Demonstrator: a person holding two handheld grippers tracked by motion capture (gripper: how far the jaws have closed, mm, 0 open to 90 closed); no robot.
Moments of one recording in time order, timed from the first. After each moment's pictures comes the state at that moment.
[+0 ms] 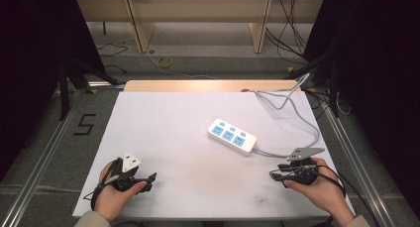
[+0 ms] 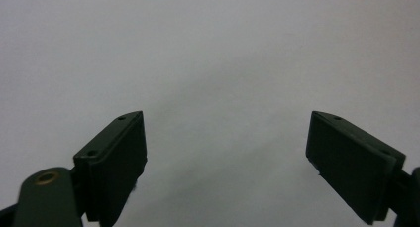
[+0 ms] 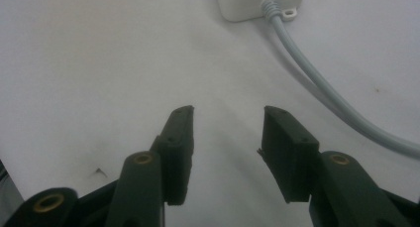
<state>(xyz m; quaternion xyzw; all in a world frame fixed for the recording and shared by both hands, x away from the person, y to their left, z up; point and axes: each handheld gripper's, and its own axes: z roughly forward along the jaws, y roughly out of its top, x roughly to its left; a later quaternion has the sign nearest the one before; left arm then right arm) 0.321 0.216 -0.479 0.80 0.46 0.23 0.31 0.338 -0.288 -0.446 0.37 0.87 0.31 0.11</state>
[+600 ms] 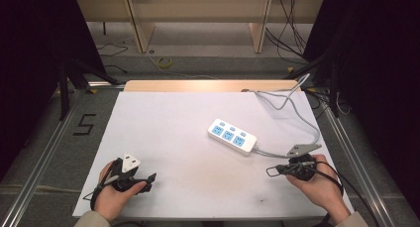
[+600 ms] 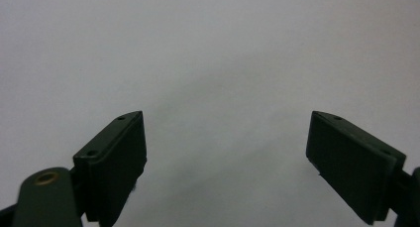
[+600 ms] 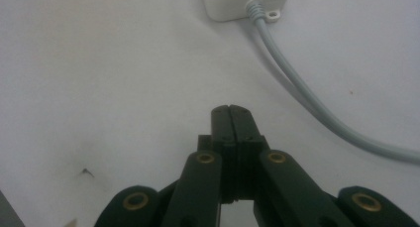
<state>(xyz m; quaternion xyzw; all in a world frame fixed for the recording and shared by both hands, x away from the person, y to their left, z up) 0.321 0.218 -0.480 0.79 0.46 0.23 0.32 0.342 -0.282 -0.434 0.37 0.88 0.27 0.13</state>
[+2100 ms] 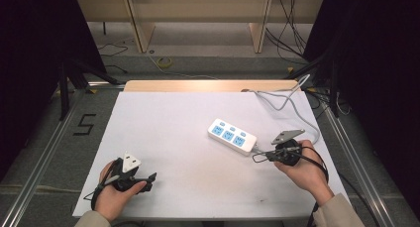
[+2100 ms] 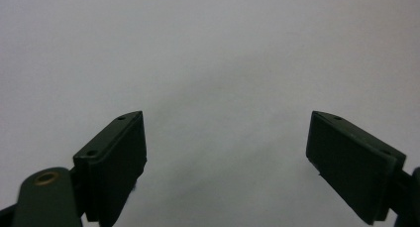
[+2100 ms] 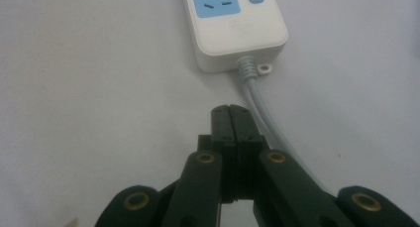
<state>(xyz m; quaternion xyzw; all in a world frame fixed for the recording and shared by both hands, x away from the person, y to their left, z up) 0.322 0.217 -0.480 0.80 0.46 0.23 0.32 0.377 -0.252 -0.423 0.35 0.89 0.26 0.15</state>
